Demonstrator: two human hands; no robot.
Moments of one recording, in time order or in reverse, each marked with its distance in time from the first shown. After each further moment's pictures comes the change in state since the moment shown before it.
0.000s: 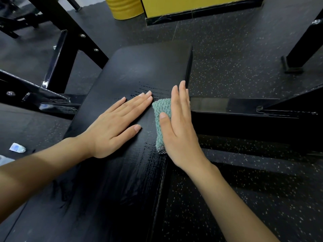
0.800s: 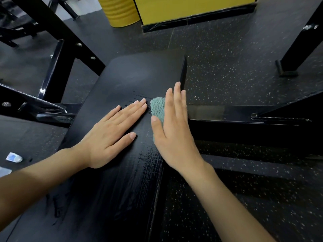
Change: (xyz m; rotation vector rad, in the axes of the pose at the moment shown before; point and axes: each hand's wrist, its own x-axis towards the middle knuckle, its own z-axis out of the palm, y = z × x) left_hand 0.004 -0.001 -0.001 -0.015 0.013 -0.015; right_hand 0.015 -0.004 -0.007 -0.152 -0.006 -0.005
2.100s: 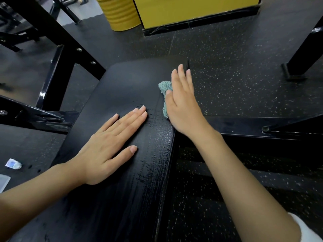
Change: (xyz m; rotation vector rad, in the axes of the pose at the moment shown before) left_hand 0.009 -0.001 -0.002 0.016 -0.002 -0.018; right_hand 0.088 0.025 -0.021 -0.074 -0.025 0.048
